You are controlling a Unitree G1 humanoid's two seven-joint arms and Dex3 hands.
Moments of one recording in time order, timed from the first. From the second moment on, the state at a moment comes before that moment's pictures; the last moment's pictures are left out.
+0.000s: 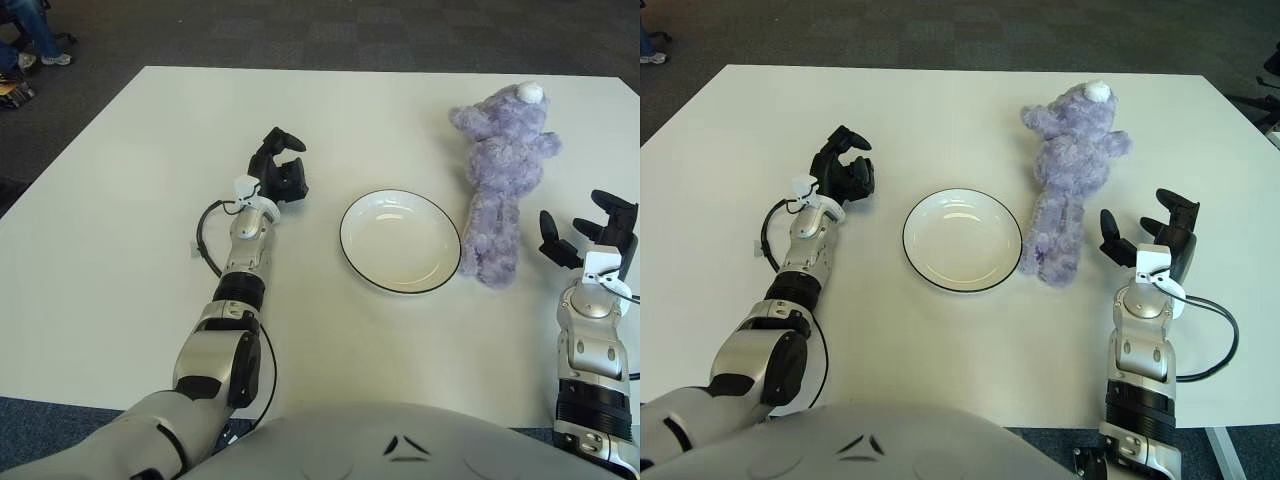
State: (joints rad) left arm -0.51 -0.04 0.15 0.76 -0.13 -0.49 -0.15; right arm 0.06 -0.25 -0.37 -0.10 -0.22 0.18 -0.37
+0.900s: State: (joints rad) left arm -0.52 -0.04 0.15 0.78 -0.11 -0.50 -0.12; right arm 0.06 -0.36 -0.33 -0.14 -0.31 0.21 -0.25
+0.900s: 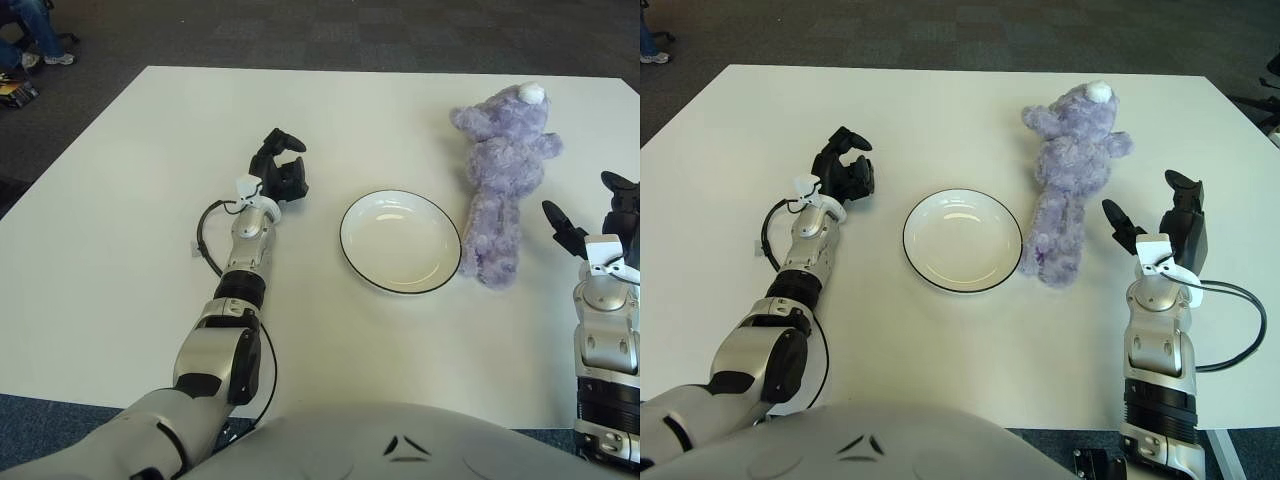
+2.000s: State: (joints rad) left arm -0.54 -0.04 0.15 0.81 -0.11 -0.53 -0.13; right arm 0.10 -0.69 -0.33 -0.15 -0.50 0.05 -0.08
